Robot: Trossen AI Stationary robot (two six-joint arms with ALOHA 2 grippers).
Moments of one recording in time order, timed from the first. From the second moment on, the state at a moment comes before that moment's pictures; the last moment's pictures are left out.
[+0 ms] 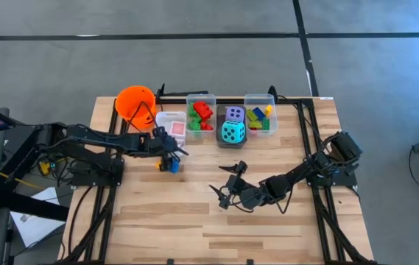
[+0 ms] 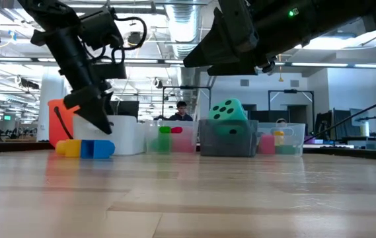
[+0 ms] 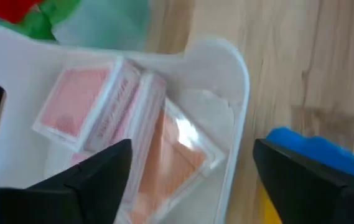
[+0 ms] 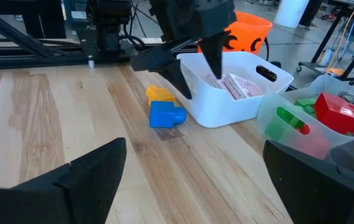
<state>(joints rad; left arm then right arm) 0.13 1.29 0.60 -0.32 -0.36 0.09 0.45 1.79 0.87 0.49 0.91 0.24</state>
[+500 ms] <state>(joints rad) 0.14 1.29 0.60 -0.33 -0.43 0.13 0.45 1.79 0.87 0.49 0.91 0.24</state>
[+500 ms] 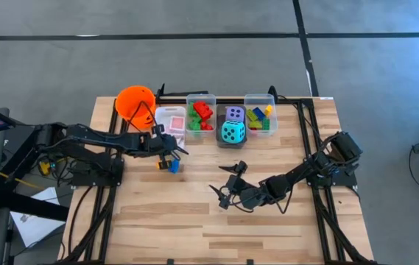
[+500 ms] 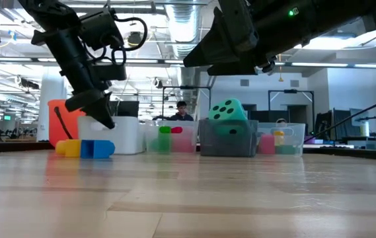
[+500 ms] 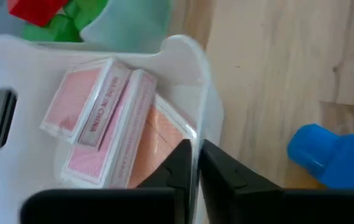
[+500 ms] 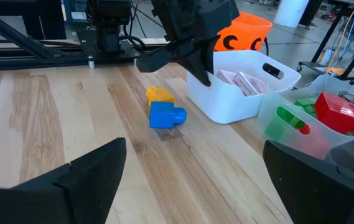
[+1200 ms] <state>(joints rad) 0.30 1.29 0.60 -0.17 -0.36 0.21 0.45 1.79 0.87 0.49 0.91 0.24</state>
